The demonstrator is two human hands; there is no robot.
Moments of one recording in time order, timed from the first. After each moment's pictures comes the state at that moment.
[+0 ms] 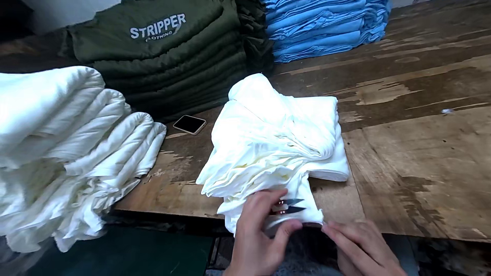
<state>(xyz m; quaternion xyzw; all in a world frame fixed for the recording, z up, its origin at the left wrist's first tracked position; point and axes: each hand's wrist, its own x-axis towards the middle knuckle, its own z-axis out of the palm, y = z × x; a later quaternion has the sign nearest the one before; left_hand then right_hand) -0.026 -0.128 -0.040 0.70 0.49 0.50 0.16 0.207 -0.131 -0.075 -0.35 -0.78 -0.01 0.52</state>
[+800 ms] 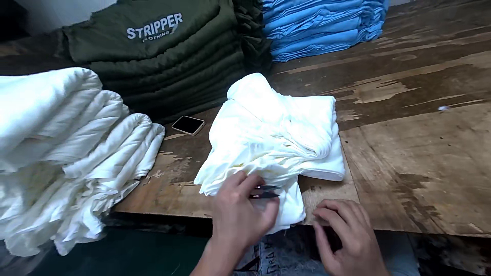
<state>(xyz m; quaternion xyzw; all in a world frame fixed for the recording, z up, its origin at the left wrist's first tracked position) -0.052 -0.098 -0.006 0.70 0.62 0.34 -0.11 0.190 -0.117 -0.069 -0.46 -0.78 -0.02 0.42</state>
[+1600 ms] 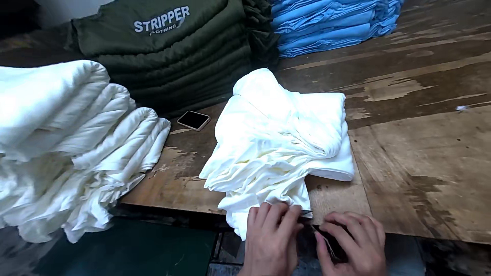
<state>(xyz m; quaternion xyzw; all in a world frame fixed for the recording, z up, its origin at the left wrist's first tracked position) -0.012 -0.141 -0.056 0.76 0.53 0.37 -0.08 0.187 -0.140 -0.082 -0.49 -0.76 -0.05 0.42</state>
